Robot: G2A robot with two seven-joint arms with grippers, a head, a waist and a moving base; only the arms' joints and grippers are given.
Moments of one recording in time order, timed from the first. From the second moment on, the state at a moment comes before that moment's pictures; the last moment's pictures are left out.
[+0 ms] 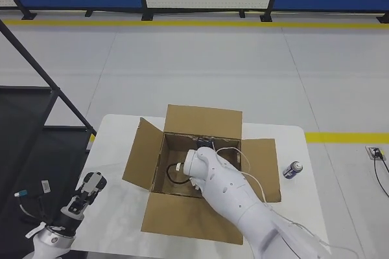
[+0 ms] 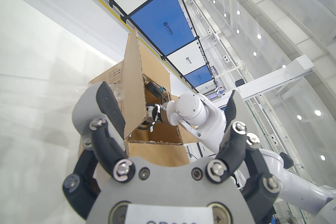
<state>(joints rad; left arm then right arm) 1.62 -1.31 -1.91 -2.01 0.02 -0.34 -0.53 -0.26 -1.84 0.67 -0.40 -0.57 0.78 0.73</state>
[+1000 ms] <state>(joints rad) 1.62 -1.31 -1.91 -2.01 0.02 -0.34 -0.53 -1.08 -1.50 1.20 -1.92 -1.09 0.72 0.86</state>
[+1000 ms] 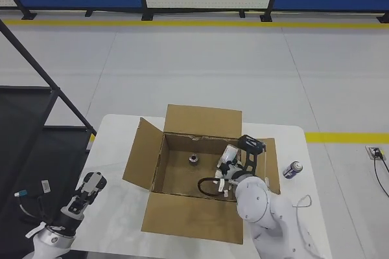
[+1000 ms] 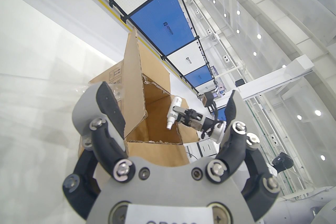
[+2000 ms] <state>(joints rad) 1.62 -1.31 -1.91 -2.01 0.02 -0.34 -0.53 -1.30 -1.42 1.74 -1.80 -0.94 0.61 0.95</state>
